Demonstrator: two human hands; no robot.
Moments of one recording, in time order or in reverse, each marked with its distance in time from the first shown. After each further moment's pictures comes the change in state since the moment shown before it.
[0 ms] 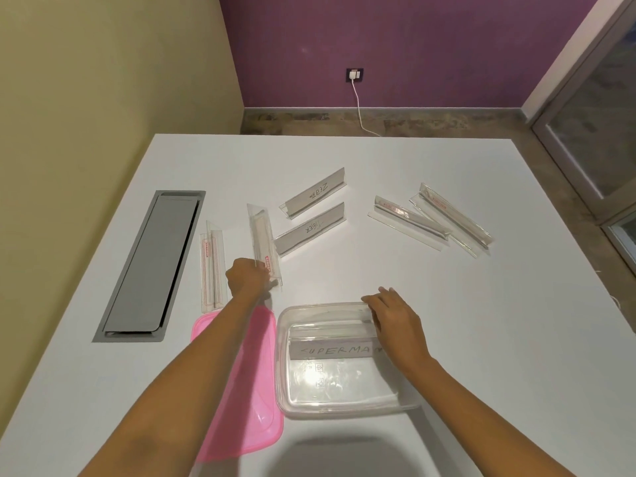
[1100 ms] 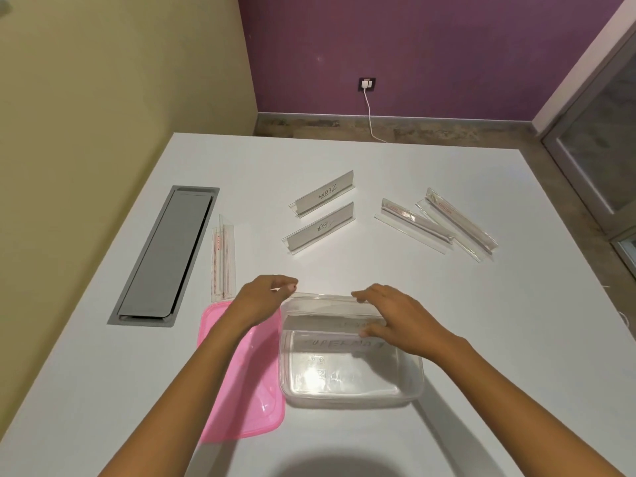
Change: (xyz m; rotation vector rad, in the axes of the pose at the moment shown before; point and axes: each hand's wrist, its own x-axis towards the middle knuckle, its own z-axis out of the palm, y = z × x) left_hand -0.105 -0.001 -0.061 0.299 -0.479 0.353; right_hand 0.012 -0.012 -0.061 0.116 -0.445 -0.251
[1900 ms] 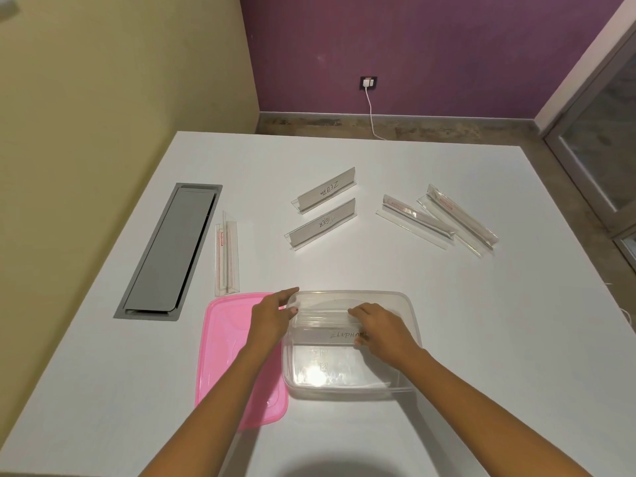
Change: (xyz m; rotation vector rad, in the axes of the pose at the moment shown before) left_hand 0.005 -0.044 0.055 -0.162 0.201 -0.018; right_hand 0.012 0.018 0.085 -0.157 0.000 0.092
